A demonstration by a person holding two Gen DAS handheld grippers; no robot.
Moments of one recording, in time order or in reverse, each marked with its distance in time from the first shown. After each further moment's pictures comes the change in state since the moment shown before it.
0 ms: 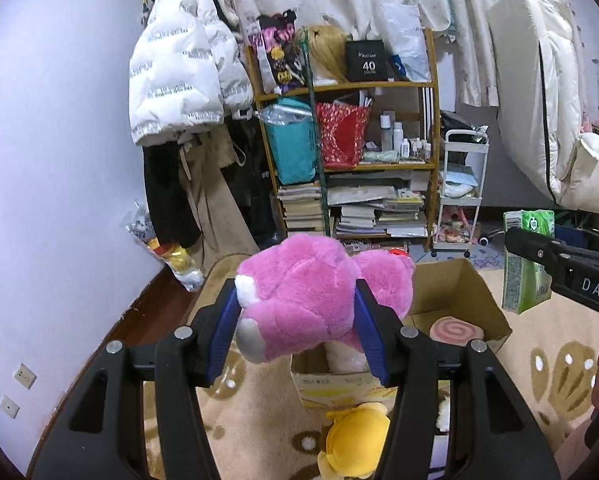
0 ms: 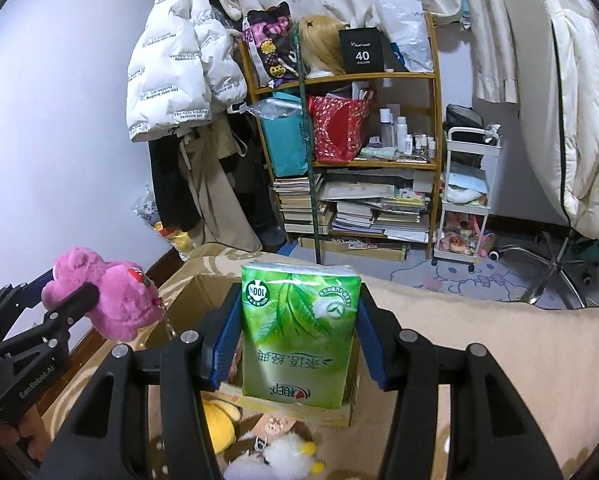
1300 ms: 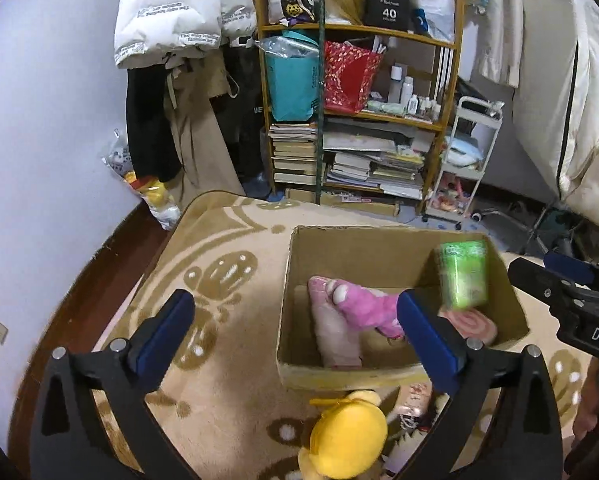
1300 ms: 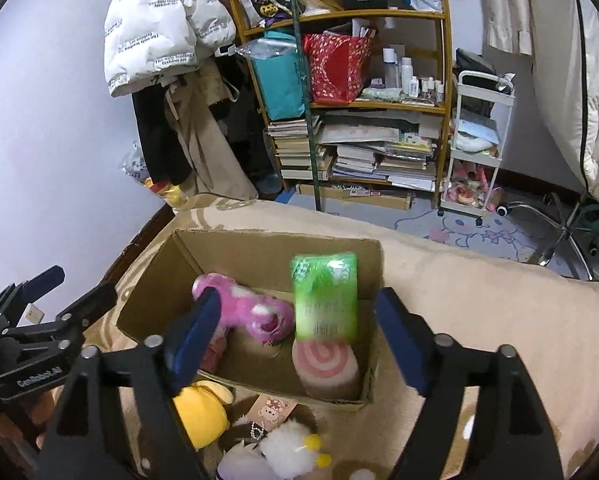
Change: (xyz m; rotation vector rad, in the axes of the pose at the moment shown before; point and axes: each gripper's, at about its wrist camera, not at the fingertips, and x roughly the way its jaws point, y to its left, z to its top) left arm 0.067 0.018 -0.014 -0.113 0.204 -0.071; right arm 0.054 -0.009 -0.015 0.024 0.200 -0.004
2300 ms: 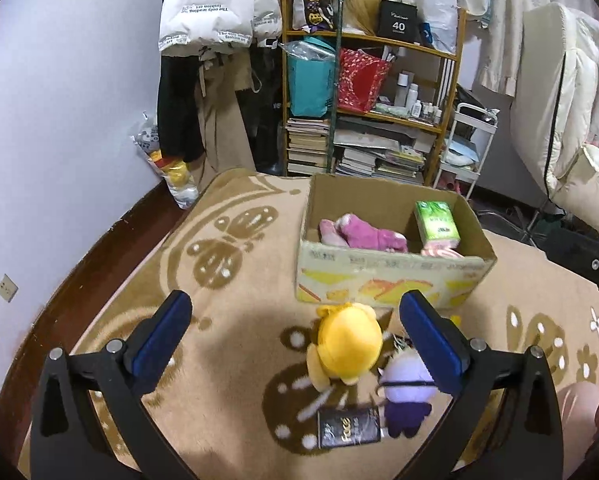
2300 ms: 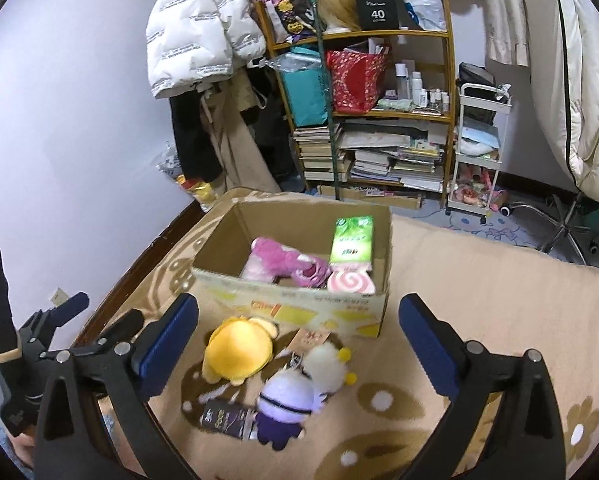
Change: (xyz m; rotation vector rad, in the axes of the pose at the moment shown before) left arm -0.091 0.013 -0.084 -0.059 -0.020 0.021; right arm -0.103 0.029 -0.055 -0.025 -0.027 0.064
